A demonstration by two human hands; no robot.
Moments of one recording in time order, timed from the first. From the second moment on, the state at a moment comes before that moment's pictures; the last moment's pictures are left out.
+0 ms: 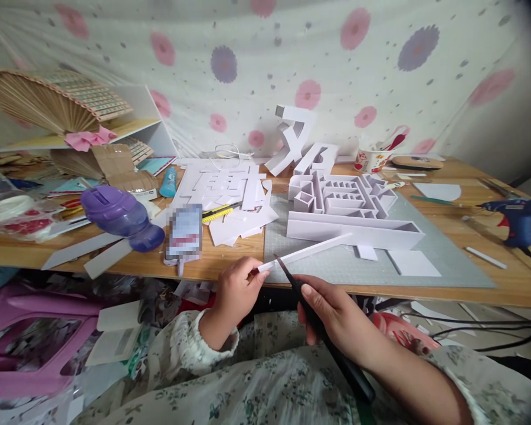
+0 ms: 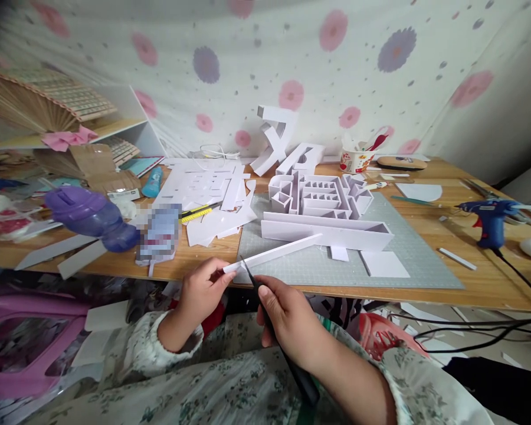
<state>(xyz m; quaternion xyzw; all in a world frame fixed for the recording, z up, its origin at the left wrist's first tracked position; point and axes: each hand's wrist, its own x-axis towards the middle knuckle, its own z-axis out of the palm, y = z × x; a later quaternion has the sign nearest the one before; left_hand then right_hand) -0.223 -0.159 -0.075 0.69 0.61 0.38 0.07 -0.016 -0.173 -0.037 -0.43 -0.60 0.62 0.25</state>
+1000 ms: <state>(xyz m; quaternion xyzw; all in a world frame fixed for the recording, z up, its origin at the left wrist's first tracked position) -0.227 -0.153 -0.068 0.70 0.62 0.34 0.10 -0.026 -0.172 -0.037 -0.44 -0.62 0.60 0.25</state>
